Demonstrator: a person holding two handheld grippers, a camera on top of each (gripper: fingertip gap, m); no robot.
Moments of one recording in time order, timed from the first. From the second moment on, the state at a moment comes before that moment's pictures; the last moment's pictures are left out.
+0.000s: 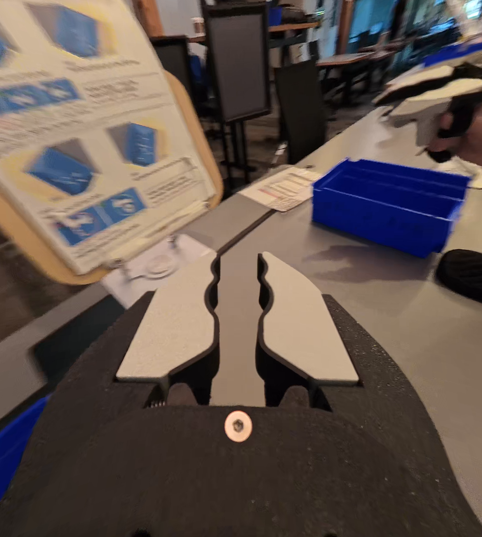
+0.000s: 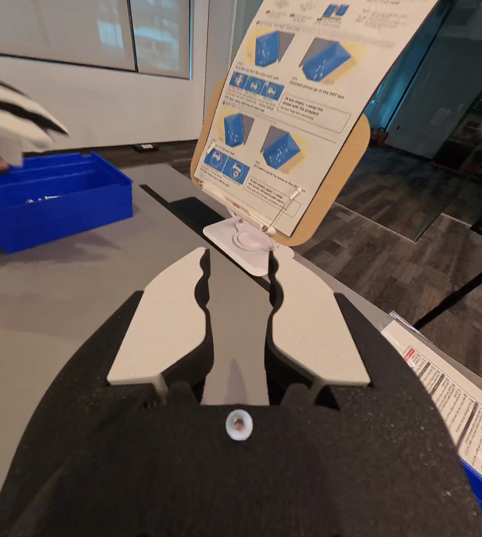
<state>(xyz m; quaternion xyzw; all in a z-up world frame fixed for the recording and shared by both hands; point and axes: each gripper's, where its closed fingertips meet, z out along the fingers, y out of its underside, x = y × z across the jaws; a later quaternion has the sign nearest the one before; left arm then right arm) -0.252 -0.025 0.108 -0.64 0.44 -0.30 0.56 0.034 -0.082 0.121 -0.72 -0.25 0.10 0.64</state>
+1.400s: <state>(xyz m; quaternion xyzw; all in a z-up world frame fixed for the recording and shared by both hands) -0.554 0.029 -0.101 -0.99 0.12 0.01 0.09 0.055 -0.067 0.077 -0.78 -0.24 0.11 0.58</state>
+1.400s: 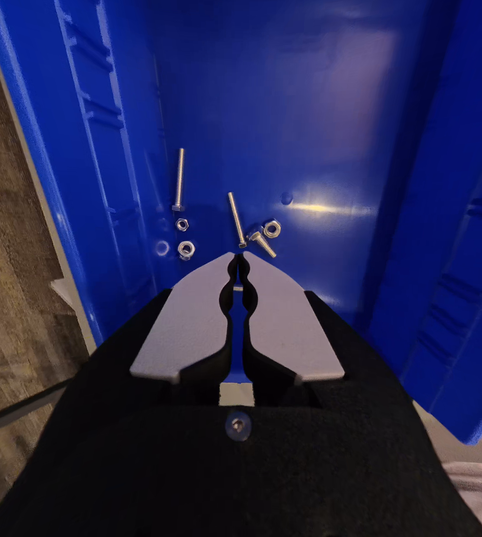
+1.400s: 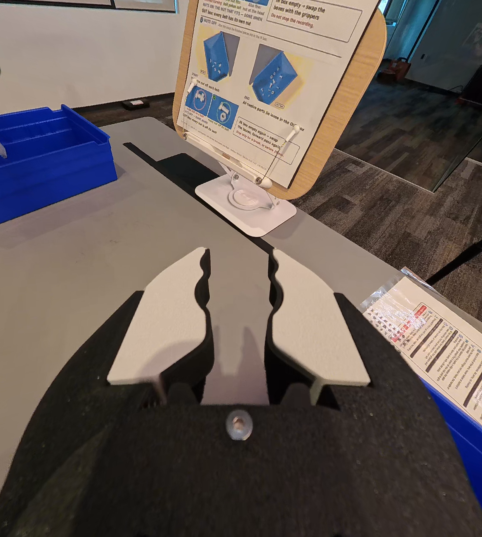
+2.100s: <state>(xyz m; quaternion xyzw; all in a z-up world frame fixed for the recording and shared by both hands) -0.529 0.015 -0.117 -0.98 0.14 -0.09 0.05 0.058 -0.064 0.067 -0.79 -0.23 0.11 0.56</state>
